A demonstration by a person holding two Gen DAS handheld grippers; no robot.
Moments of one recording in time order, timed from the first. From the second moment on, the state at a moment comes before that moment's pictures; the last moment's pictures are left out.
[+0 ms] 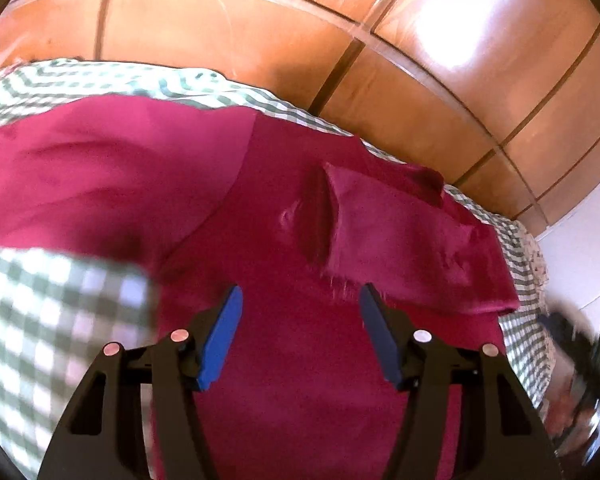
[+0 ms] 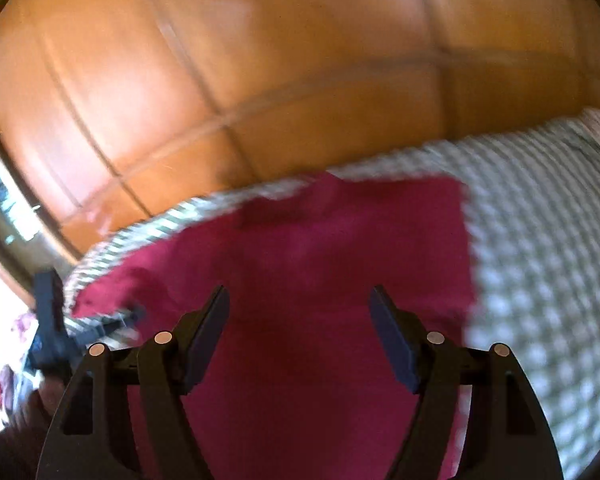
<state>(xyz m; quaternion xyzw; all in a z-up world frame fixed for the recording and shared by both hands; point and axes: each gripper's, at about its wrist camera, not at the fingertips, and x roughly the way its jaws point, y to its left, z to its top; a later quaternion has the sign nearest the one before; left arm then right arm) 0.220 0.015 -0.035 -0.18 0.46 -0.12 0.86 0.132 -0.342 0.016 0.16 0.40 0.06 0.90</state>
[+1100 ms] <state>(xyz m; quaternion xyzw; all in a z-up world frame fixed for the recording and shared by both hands) 0.214 0.036 -0.037 -0.15 0.44 -0.04 0.88 0.206 -0.319 -0.044 0.04 0.41 -0.06 0.91</state>
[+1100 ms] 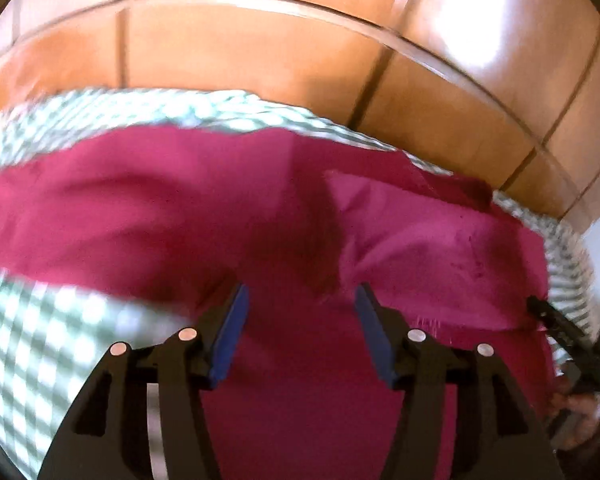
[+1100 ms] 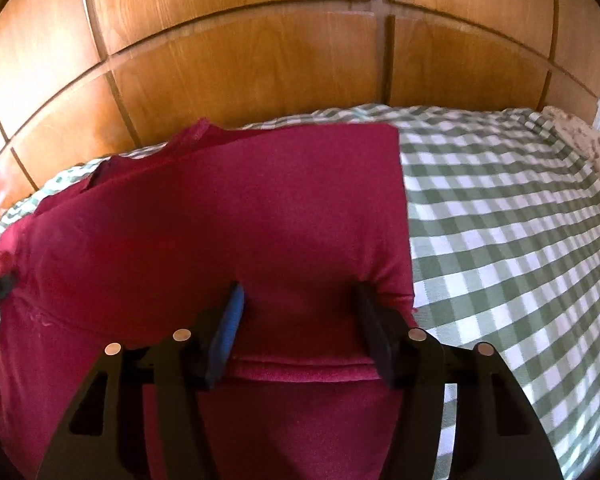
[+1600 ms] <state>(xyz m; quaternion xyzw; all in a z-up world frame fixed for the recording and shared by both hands) 0.092 0.313 -0.053 -0.40 0.35 0.19 0.83 0.145 -0.217 -0.053 -0.01 0.42 0.02 0.91</state>
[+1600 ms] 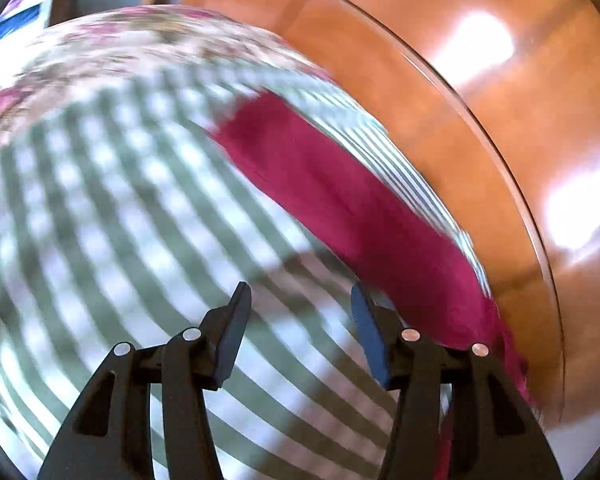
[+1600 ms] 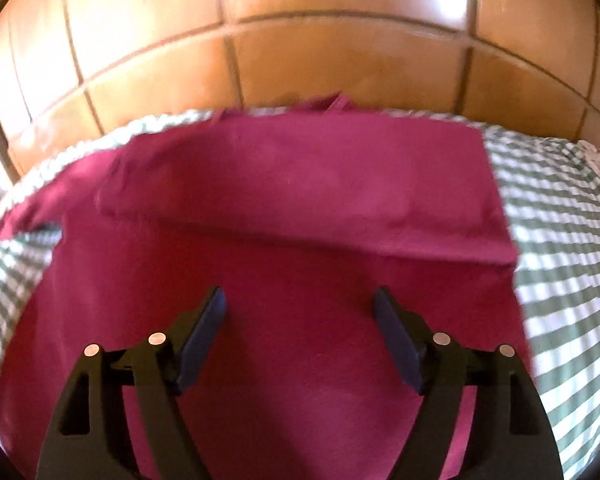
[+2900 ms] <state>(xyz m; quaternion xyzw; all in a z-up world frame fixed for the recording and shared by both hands) 0.204 0.023 -0.010 -0.19 0.39 -0.14 0.89 0.148 -0.224 -0.061 0.00 0.43 0.02 0.90</state>
